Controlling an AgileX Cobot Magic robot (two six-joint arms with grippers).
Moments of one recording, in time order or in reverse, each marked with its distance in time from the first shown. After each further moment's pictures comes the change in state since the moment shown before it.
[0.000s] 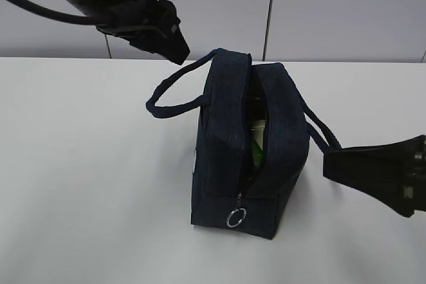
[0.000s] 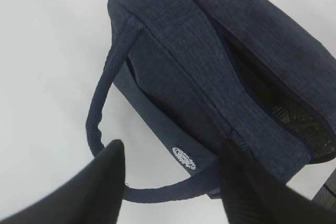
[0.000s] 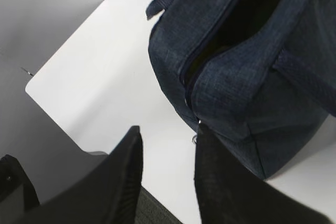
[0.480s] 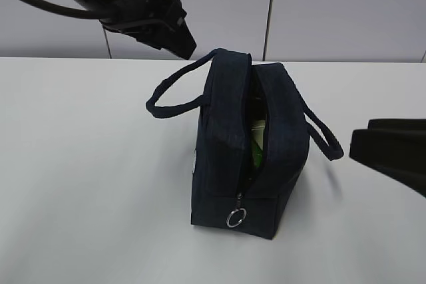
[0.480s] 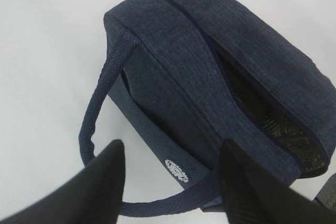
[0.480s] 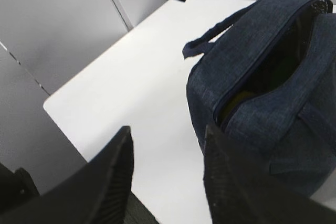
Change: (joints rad) left arm 0.000 0.001 0.000 -0.046 -0.031 0.000; right arm 0.000 -0.211 0.000 -0.030 0.032 0.004
